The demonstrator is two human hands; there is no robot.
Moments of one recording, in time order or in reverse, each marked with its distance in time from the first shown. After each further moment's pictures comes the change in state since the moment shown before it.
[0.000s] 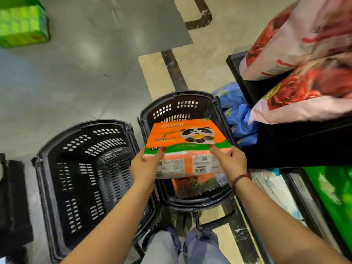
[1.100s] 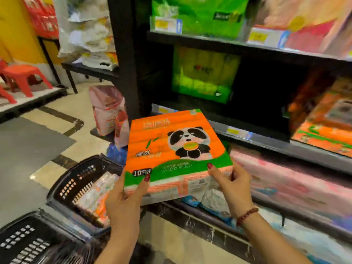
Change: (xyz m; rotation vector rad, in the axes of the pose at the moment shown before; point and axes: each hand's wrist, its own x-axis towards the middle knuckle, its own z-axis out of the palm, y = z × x) left_hand -0.445 -0.033 -0.056 -0.186 -0.810 0.644; right_hand -0.480 0.100 -0.303 0.600 0.676 -0.501
